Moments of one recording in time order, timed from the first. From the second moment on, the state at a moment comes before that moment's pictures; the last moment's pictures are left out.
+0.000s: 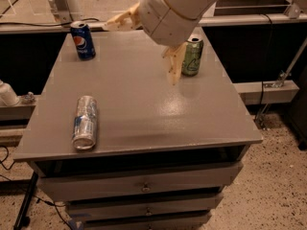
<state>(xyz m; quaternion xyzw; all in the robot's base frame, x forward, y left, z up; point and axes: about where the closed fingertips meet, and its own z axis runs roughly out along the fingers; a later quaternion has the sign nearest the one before) 0.512 0.021 0.996 -0.93 0.23 -0.11 0.28</state>
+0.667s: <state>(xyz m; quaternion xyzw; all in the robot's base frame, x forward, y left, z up) 0.514 0.072 0.944 -0.96 0.13 -0.10 0.22</state>
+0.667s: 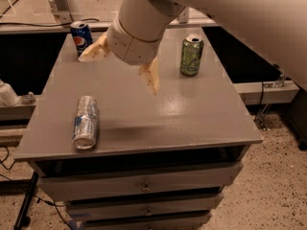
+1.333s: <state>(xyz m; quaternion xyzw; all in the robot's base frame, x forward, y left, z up) 0.517 0.102 0.898 -0.98 0.09 -0.10 0.15</state>
